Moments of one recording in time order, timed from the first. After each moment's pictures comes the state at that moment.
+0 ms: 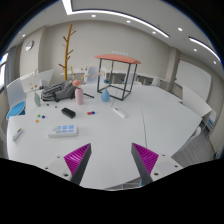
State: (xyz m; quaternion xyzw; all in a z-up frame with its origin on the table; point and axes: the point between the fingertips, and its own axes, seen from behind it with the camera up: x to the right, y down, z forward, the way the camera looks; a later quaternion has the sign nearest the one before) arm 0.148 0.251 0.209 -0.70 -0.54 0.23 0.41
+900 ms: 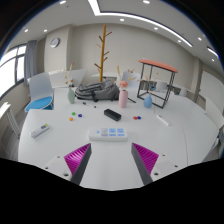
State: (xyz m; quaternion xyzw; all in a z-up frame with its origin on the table) arm 0.067 0.029 0.156 -0.62 -0.62 0.32 0.37
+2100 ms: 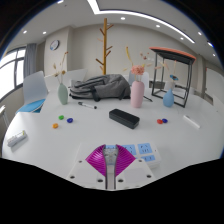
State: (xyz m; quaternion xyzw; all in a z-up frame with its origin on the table) arm -0.171 0.008 0.002 -0.60 -0.60 0.36 0.37
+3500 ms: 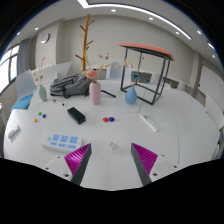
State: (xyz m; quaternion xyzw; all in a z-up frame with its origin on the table) arm -0.077 0.244 0.099 -0.64 -0.62 0.28 0.35
